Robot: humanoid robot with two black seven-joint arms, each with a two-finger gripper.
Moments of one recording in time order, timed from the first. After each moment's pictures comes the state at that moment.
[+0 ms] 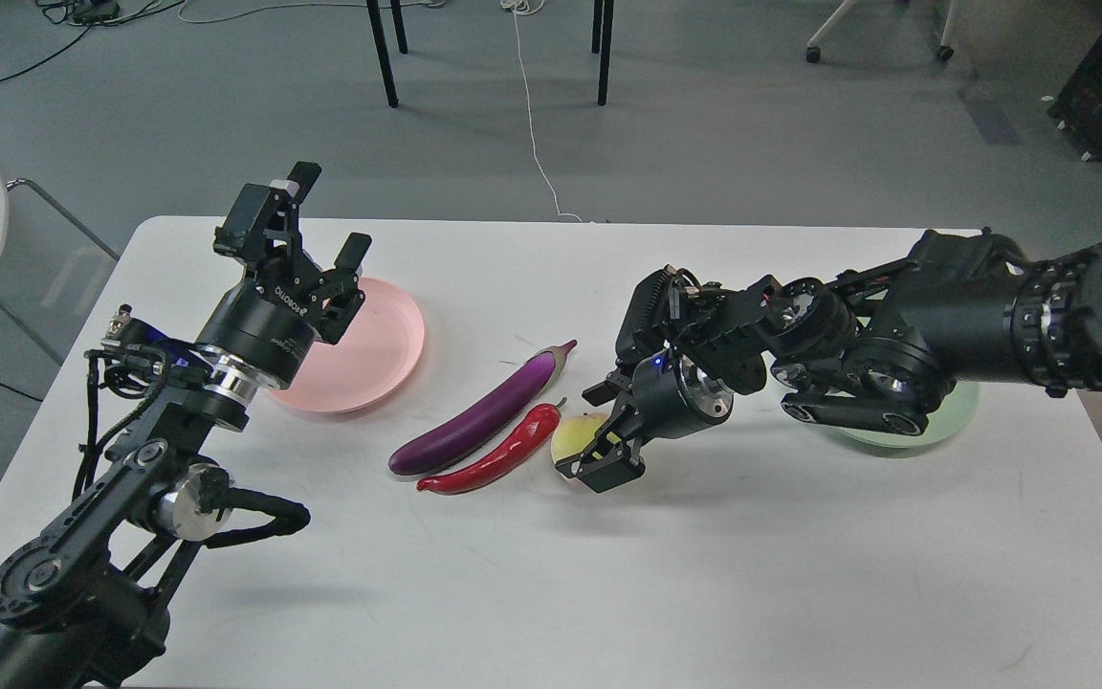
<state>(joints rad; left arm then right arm) -0.22 0.24 -1.18 -1.38 0.79 -0.12 -0.32 1.48 -0.06 -0.78 0.99 -1.28 -0.04 0.49</state>
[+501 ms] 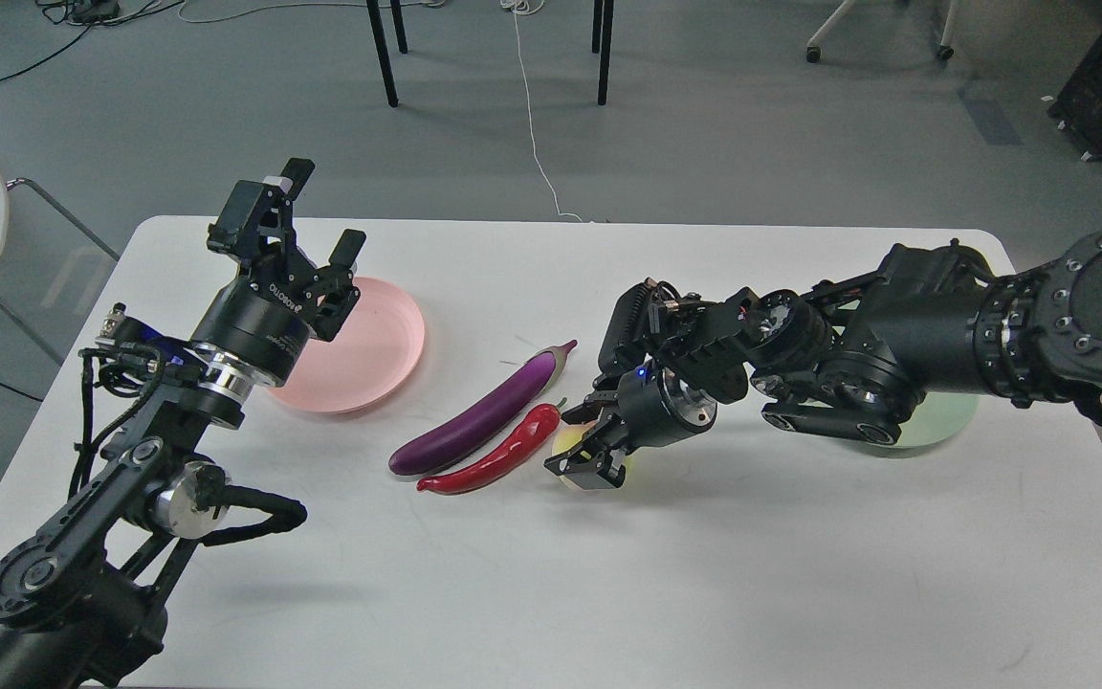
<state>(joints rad) -0.22 0.24 -1.19 -1.38 0.79 -0.12 -0.31 1.51 -0.05 -0.80 0.97 -1.28 -0.04 0.49</state>
